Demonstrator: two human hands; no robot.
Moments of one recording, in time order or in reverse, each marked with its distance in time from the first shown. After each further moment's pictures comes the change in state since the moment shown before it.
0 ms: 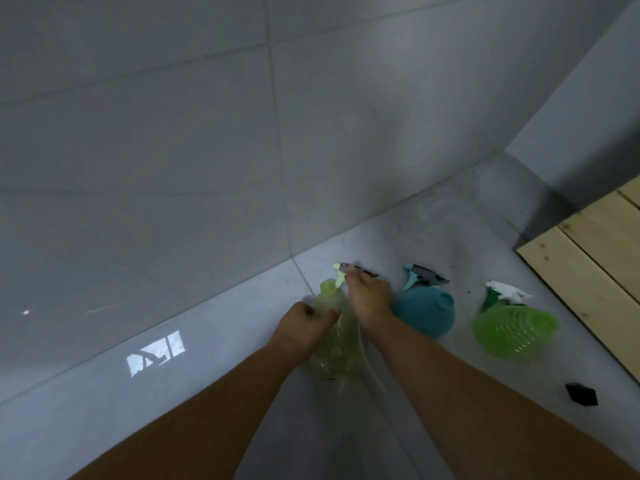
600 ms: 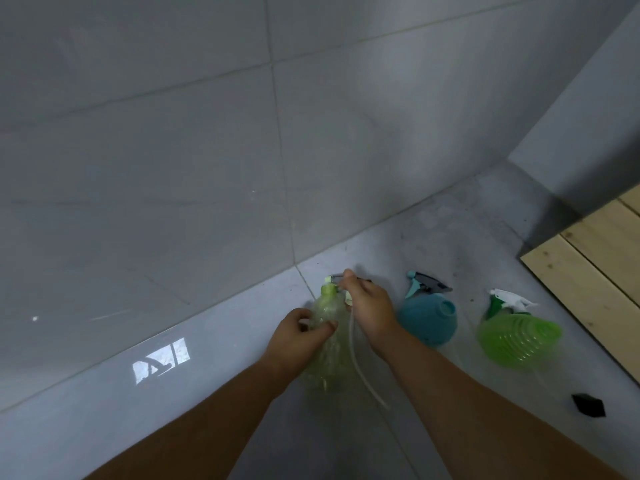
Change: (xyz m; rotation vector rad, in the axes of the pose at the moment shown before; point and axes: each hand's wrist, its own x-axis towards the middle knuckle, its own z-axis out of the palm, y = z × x) left_hand -0.023 -0.008 -0.013 -0.245 -0.017 0.058; right_hand -0.019 0.005 -0.010 0.362 -0.170 -0.142
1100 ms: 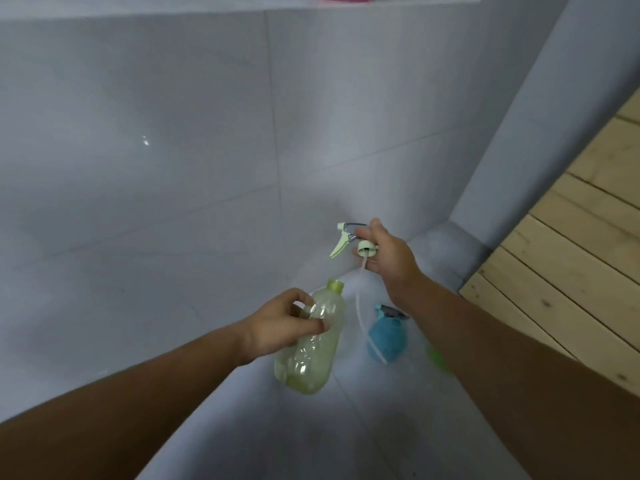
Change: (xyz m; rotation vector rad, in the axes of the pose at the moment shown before) left_hand -0.145 0.116 -0.063 0.166 -0.292 0.259; right_hand -0.127 -0.179 -0.085 0.150 0.005 -0.329
